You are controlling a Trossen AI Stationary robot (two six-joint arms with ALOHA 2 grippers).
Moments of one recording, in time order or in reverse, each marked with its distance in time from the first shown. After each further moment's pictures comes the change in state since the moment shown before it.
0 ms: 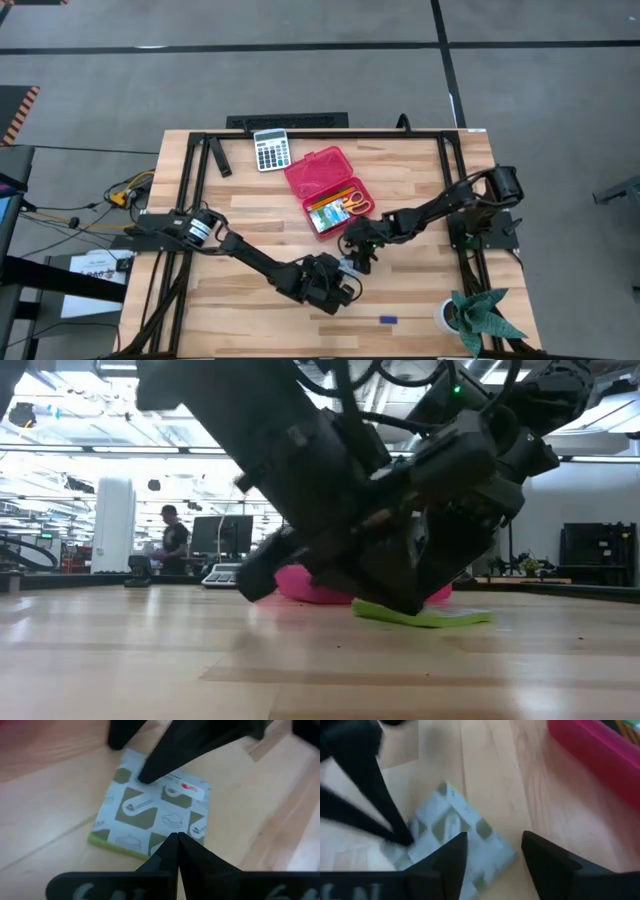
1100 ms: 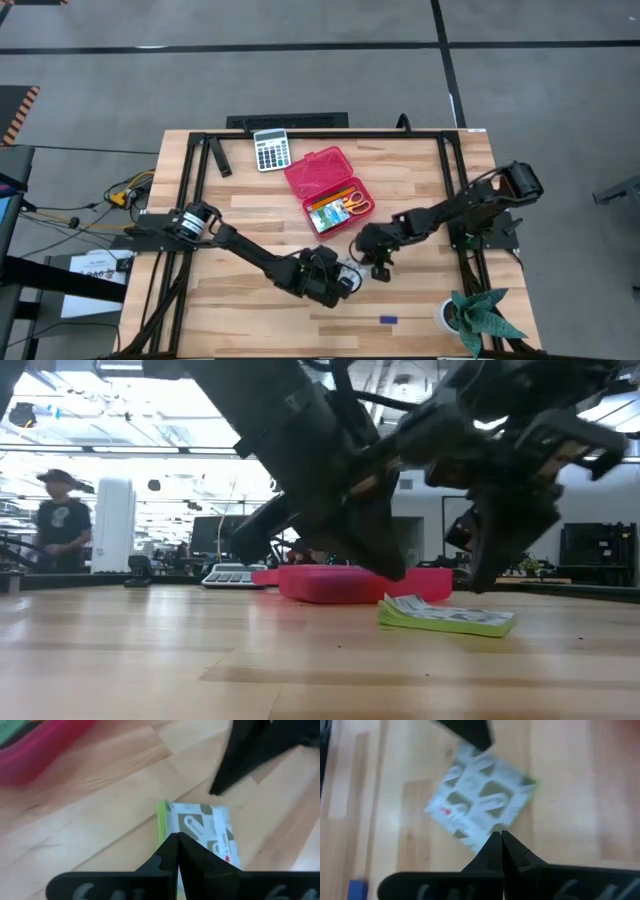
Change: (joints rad) left arm 0.018 -0.093 -0.008 -0.100 -0.032 0.001; right arm 0.039 -0.194 -0.018 -0.163 -0.118 -0.043
